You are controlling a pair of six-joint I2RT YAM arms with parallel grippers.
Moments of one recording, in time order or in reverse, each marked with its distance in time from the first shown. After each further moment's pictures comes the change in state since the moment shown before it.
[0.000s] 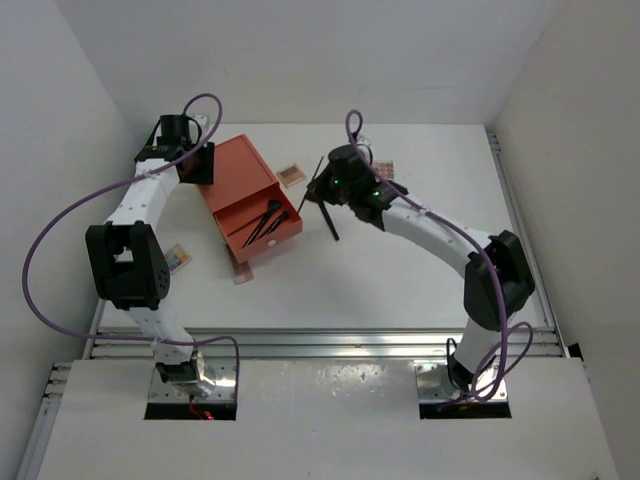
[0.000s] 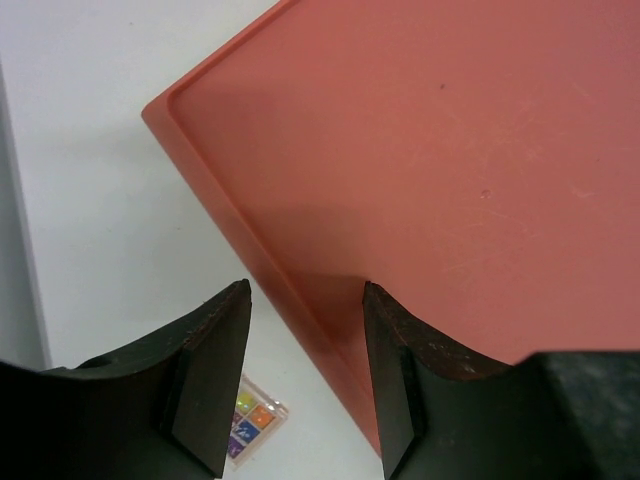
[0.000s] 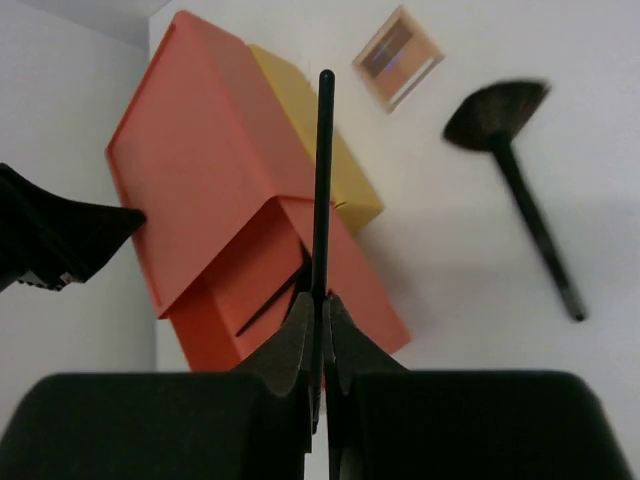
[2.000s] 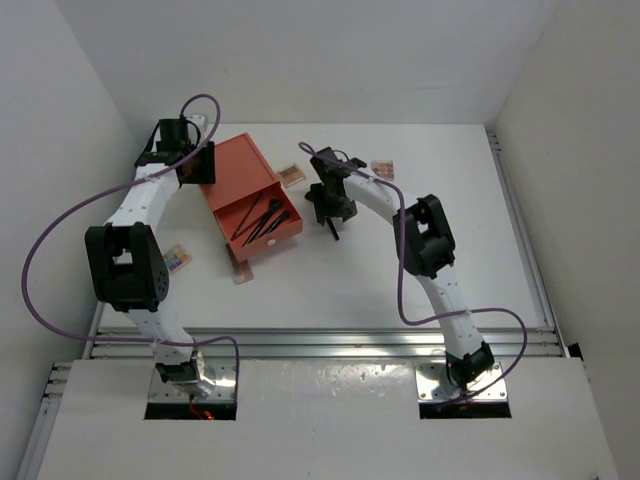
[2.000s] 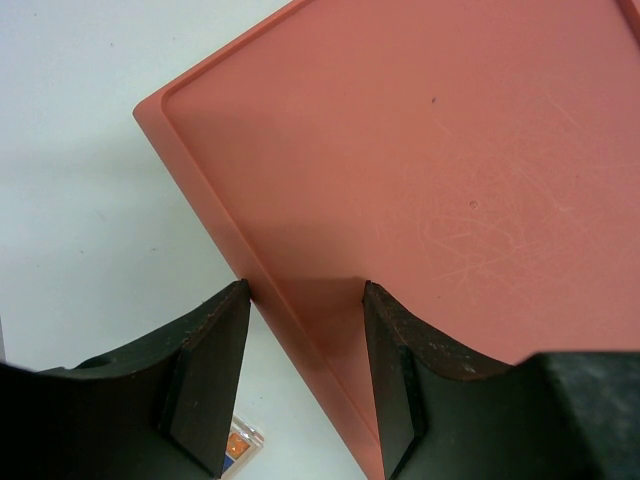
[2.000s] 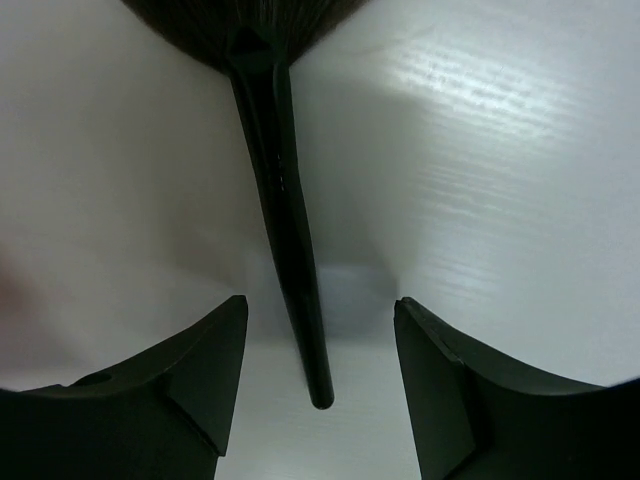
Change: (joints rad) left arm 0.006 -0.017 -0.064 0.107 0.058 -0.059; right arm -0.072 0.668 0.589 -0.592 -0.055 -0.554
